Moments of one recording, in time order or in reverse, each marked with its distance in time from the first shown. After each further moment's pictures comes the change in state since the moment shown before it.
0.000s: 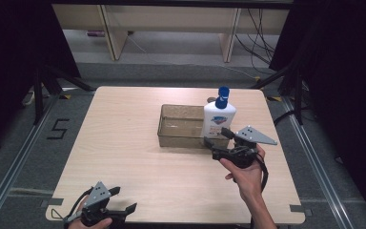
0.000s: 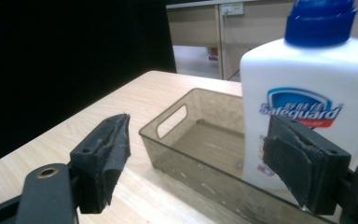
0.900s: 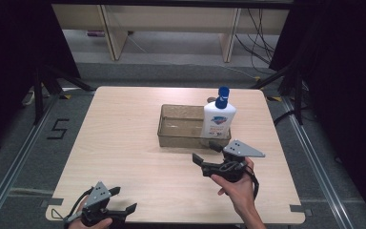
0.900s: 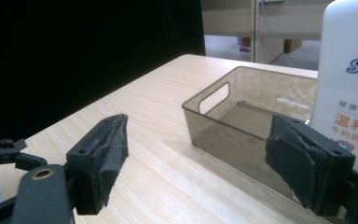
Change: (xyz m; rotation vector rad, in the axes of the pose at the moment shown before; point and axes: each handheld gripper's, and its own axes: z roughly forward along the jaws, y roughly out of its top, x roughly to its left) left arm -0.001 0.000 0.000 0.006 0.007 0.008; right arm 0.025 -0.031 0.006 0.028 0.125 -0.009
